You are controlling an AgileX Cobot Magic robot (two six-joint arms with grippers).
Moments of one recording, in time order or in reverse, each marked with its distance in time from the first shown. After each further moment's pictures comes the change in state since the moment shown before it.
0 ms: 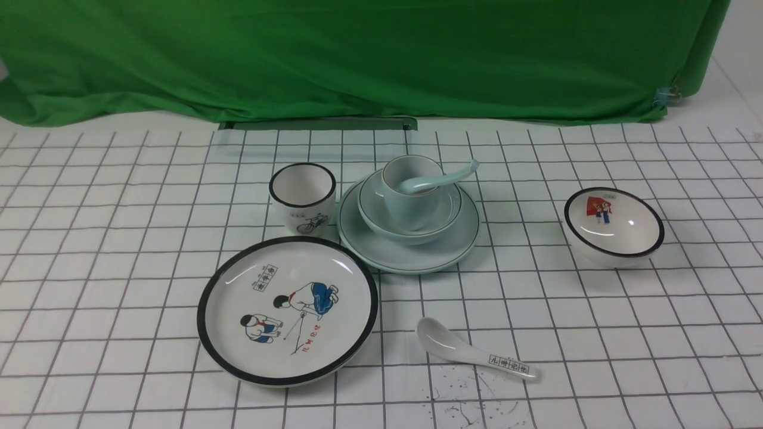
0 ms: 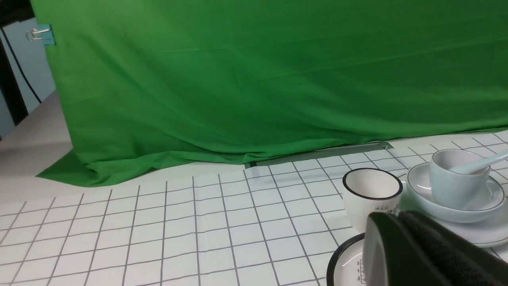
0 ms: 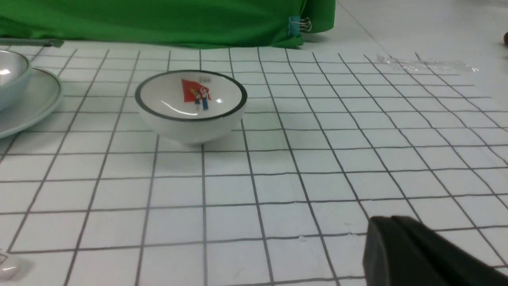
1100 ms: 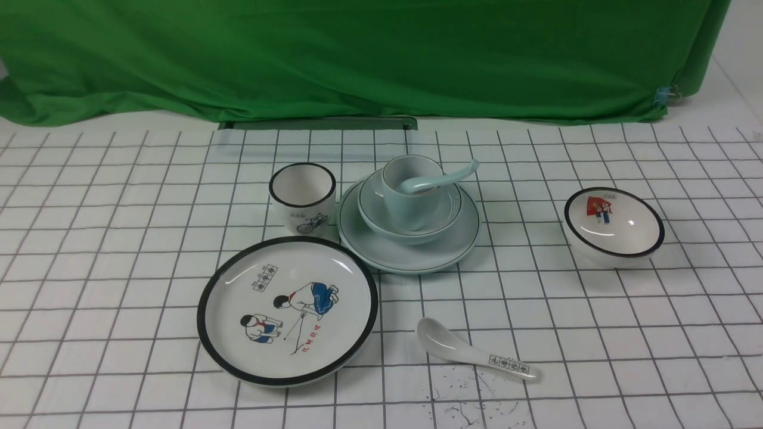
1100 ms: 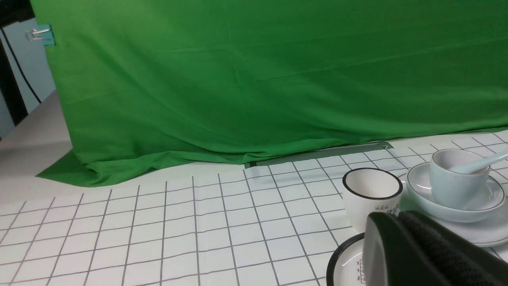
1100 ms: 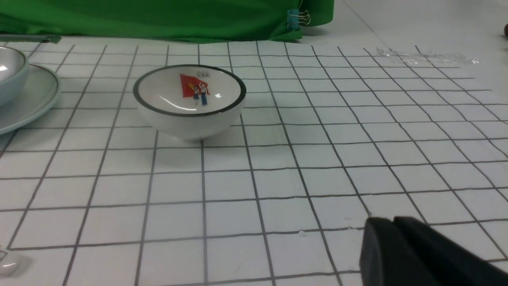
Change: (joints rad) right arm -0.001 0.000 0.000 0.000 0.008 0.005; left arm 0.000 0.000 0.000 0.000 0.000 0.000
